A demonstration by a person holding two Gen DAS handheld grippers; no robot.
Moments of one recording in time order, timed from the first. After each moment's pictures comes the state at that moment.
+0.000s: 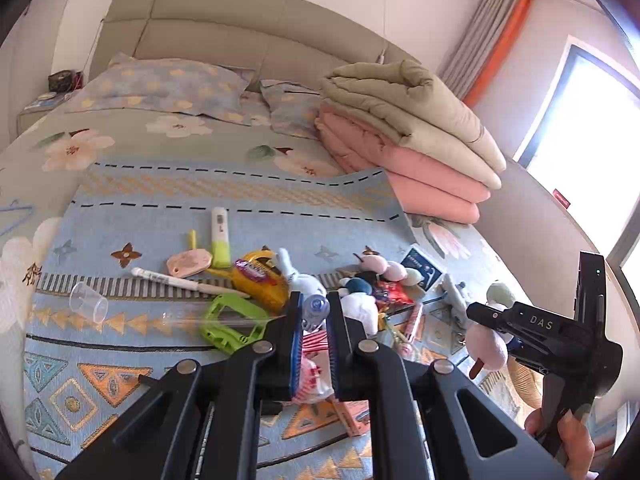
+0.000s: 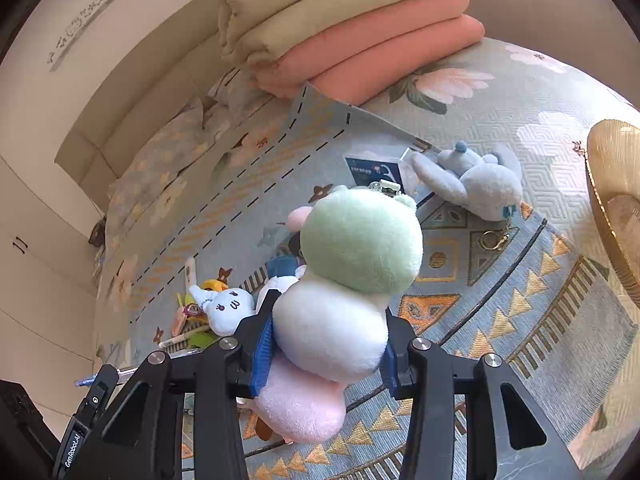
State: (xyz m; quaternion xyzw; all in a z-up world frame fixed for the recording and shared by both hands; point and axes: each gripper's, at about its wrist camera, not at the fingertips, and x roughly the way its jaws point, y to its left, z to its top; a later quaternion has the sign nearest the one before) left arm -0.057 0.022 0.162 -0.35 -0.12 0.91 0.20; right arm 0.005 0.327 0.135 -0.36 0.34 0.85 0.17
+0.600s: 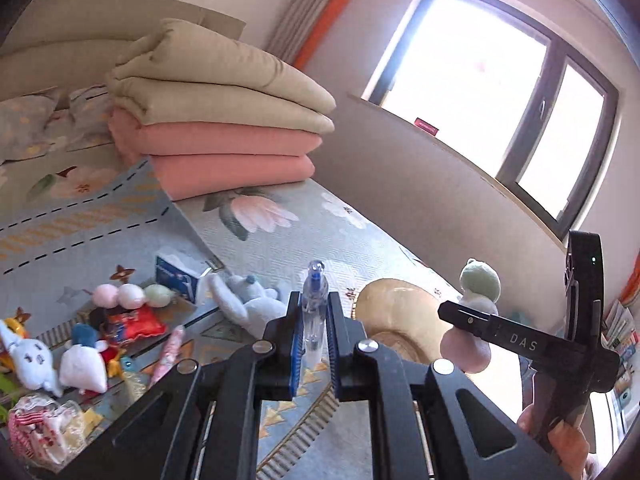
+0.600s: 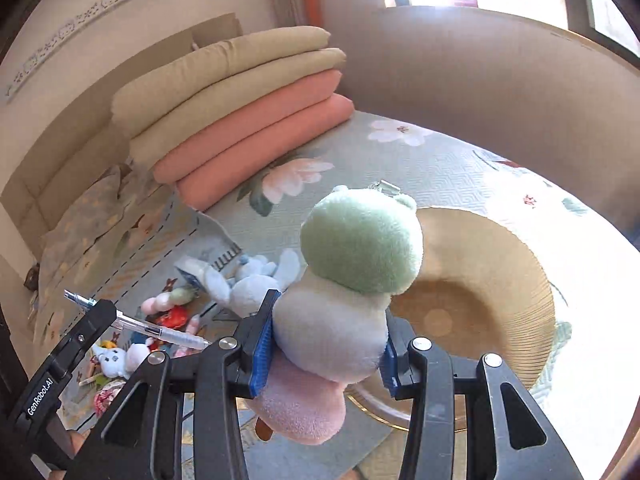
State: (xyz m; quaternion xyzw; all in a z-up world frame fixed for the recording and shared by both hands) left arm -0.047 0.309 0.194 -0.34 -0.05 0.81 0.47; right arm 0.125 0.474 0.205 -0.32 0.24 0.84 0.36
